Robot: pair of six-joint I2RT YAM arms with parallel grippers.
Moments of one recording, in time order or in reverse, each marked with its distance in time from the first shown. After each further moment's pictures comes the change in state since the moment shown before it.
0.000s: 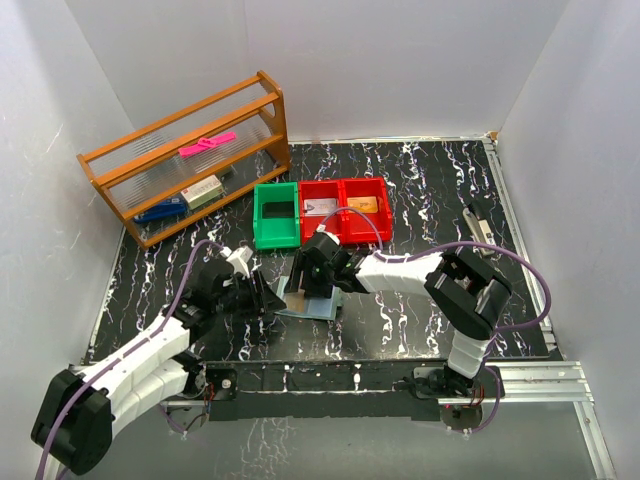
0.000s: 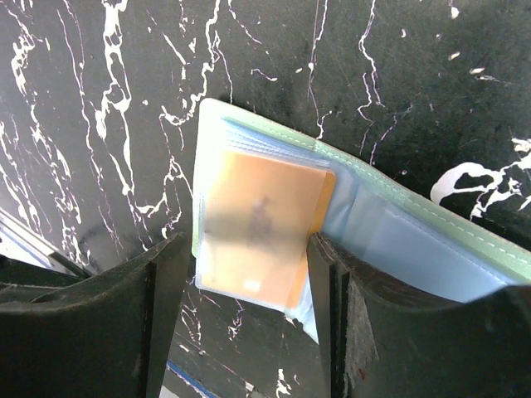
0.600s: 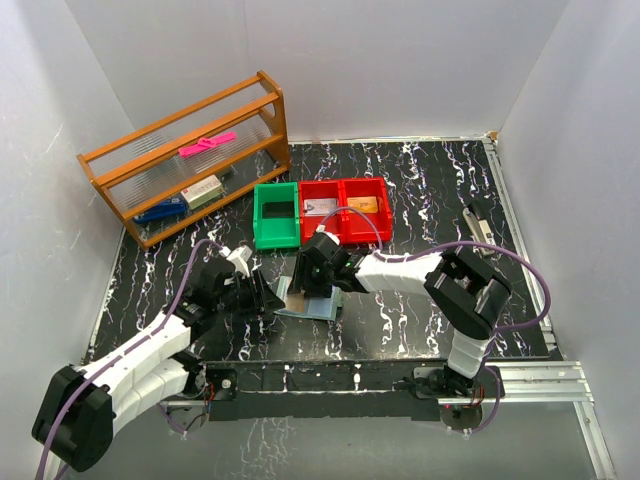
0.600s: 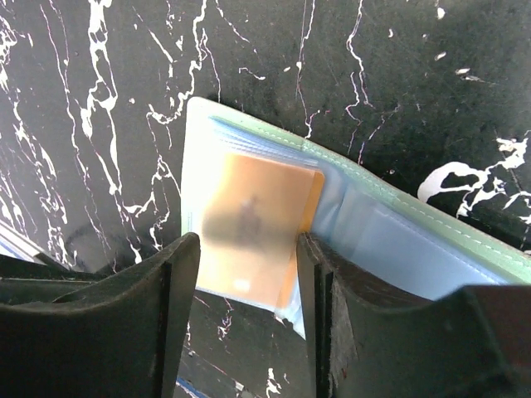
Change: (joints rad) left arm 0.000 0.022 0.016 -0.024 -0.029 -0.002; right arm 0.001 0.003 0.007 -0.019 0.005 -0.023
